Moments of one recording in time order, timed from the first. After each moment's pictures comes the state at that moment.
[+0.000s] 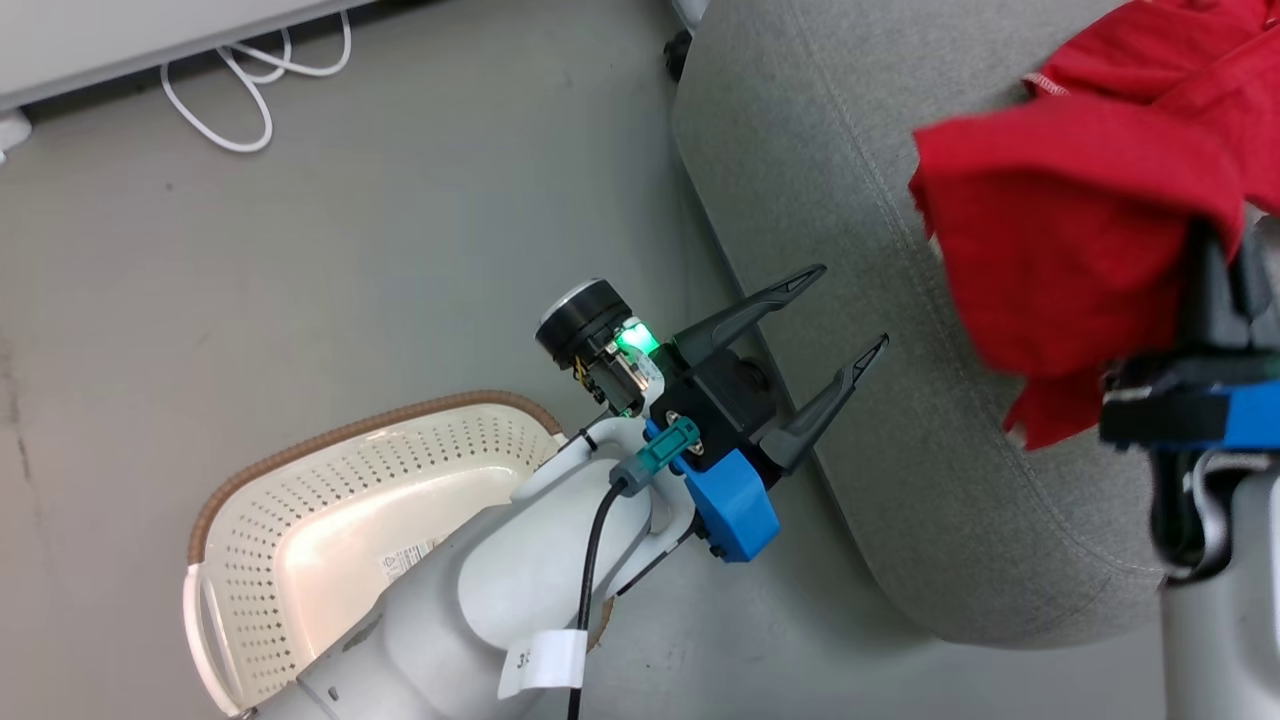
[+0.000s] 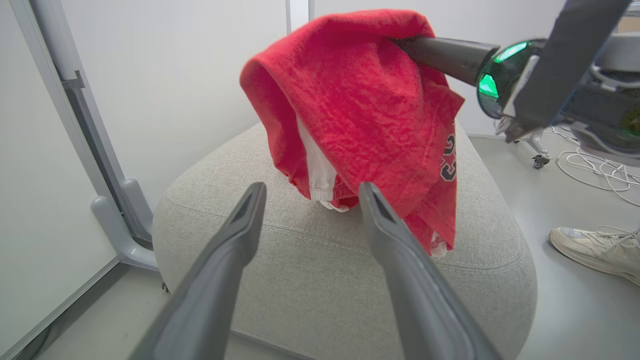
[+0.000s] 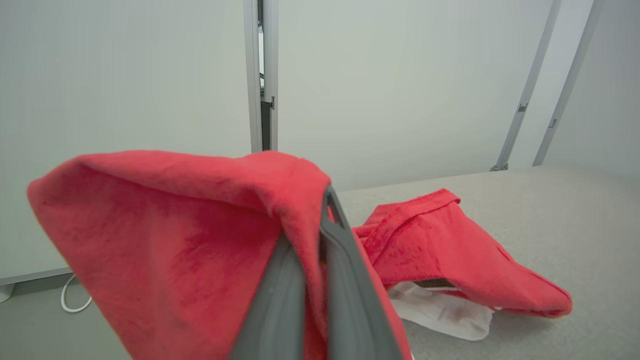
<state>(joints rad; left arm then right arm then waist) -0.79 0.06 -0.97 0.52 -0.37 -0.13 -0.26 -0.39 -0.07 -0.21 0.16 0.12 0.13 -0.26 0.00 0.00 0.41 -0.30</state>
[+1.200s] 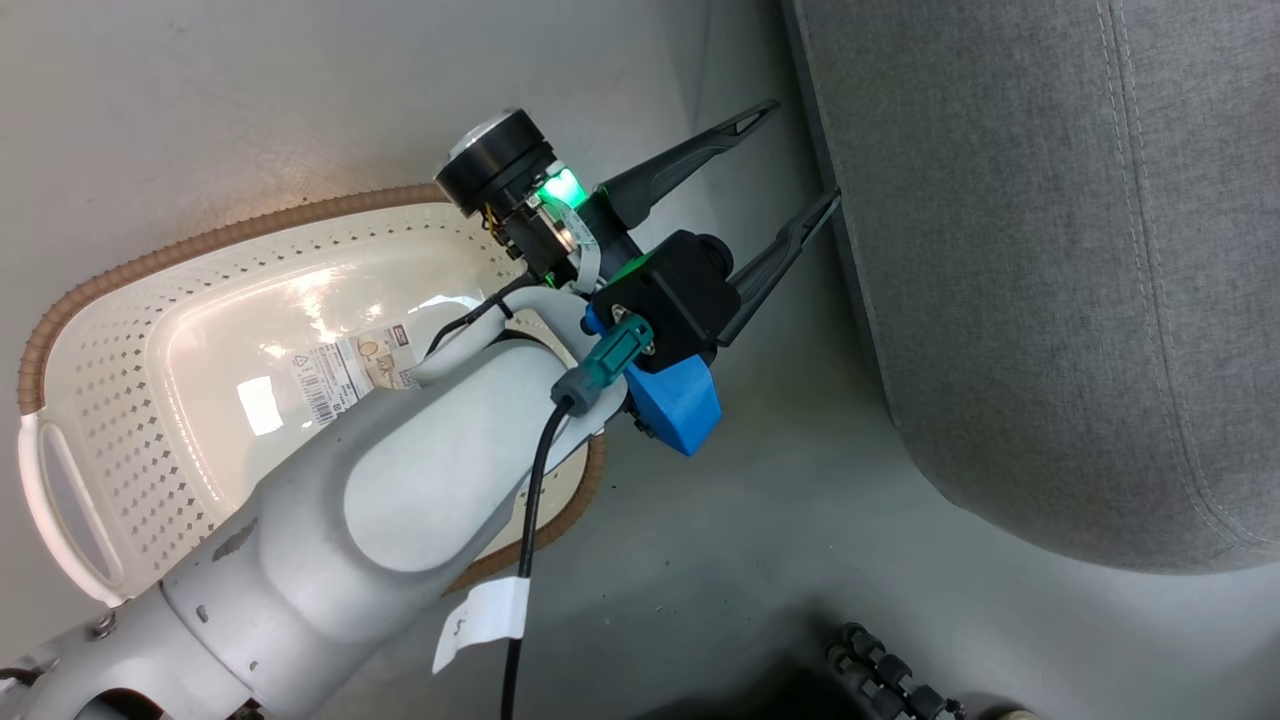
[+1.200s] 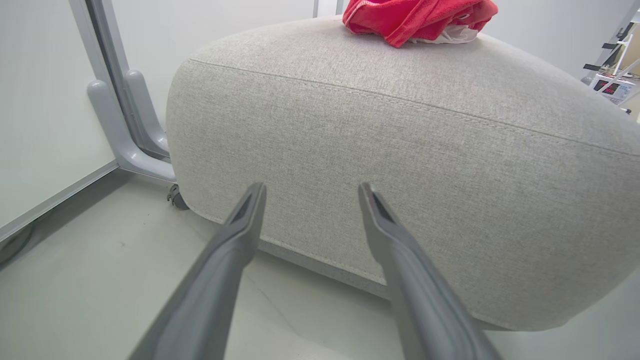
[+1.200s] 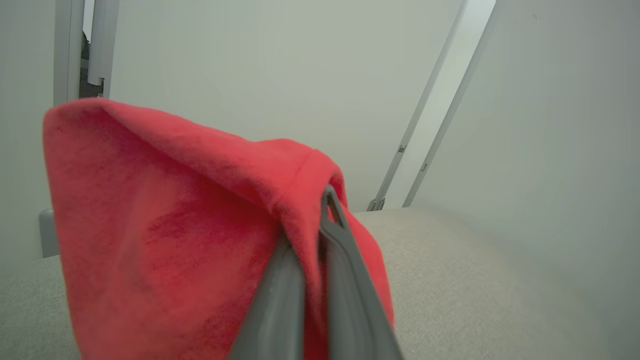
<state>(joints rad) -0.97 0.23 -0.98 0.34 -0.30 -0.10 -0.16 -0.90 -0.43 -0.59 0.37 0.17 0.13 -0.26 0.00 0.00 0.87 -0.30</state>
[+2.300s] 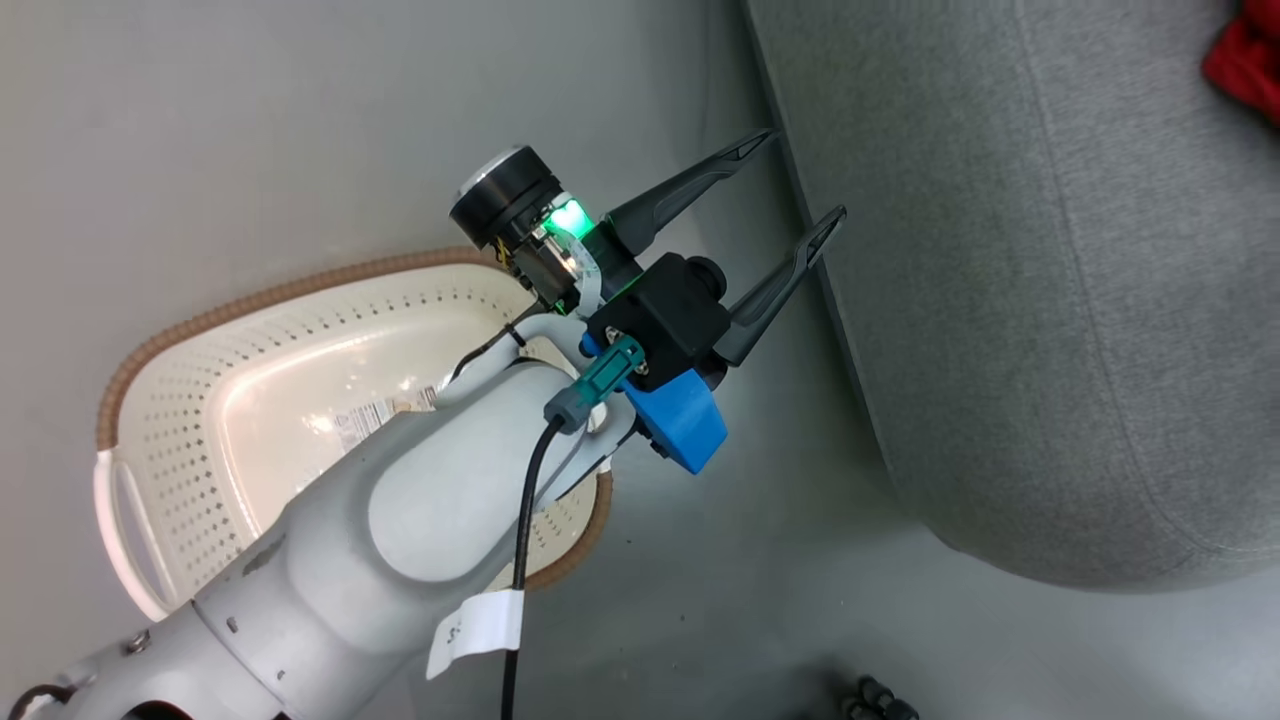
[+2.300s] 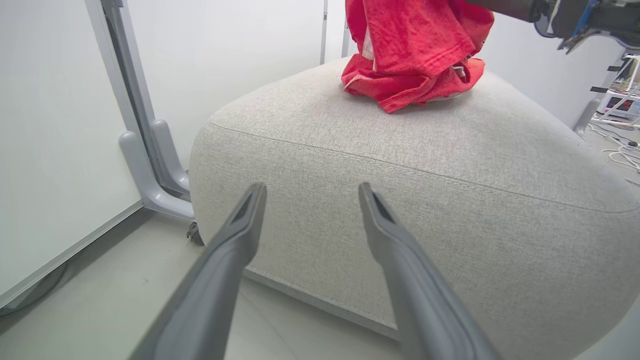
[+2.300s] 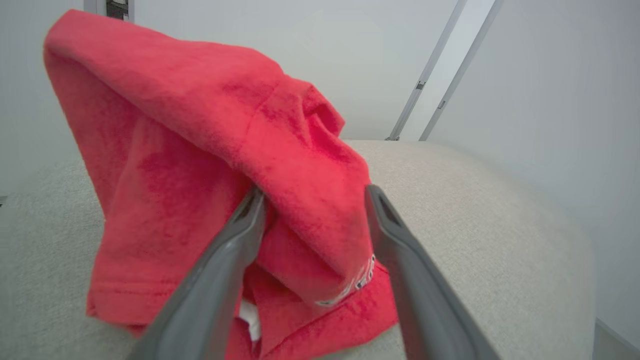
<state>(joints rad) -0.94 0.21 -0.99 0.39 -0.34 -0.07 -0.23 -0.60 -0.31 -0.52 0.35 0.15 0.13 -0.26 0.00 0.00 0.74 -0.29</state>
